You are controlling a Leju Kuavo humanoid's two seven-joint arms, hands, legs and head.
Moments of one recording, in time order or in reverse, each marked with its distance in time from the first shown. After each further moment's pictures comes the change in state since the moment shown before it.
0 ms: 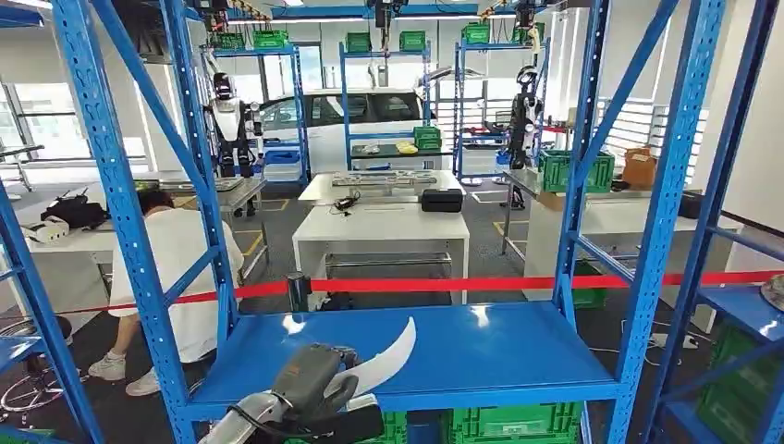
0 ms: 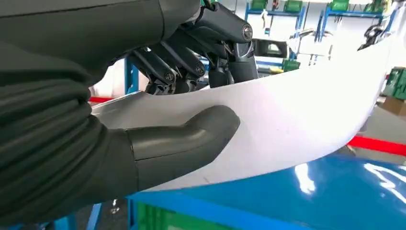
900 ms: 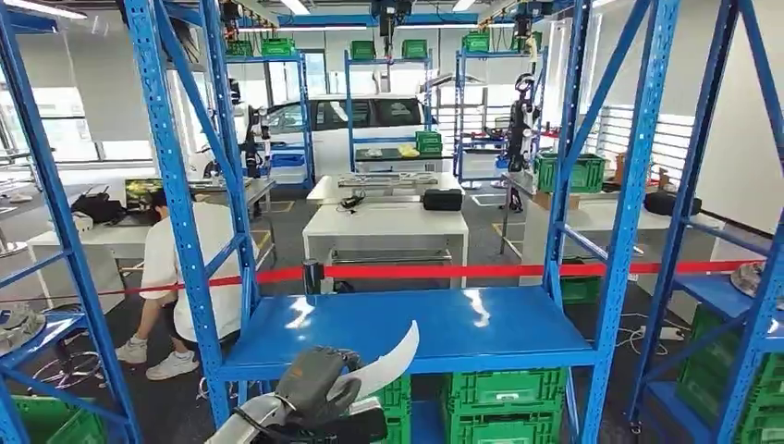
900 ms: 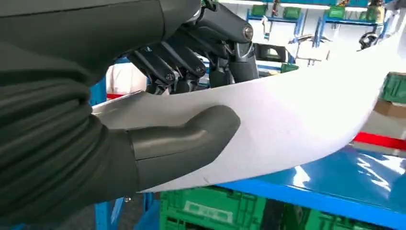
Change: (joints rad) left arm -0.005 -0.007 -0.012 0.011 0.009 0.018 -0.005; right arm 0.004 -0.001 -0.005 0.001 0.005 0.001 0.003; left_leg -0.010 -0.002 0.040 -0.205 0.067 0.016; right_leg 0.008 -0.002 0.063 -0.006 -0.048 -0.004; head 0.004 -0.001
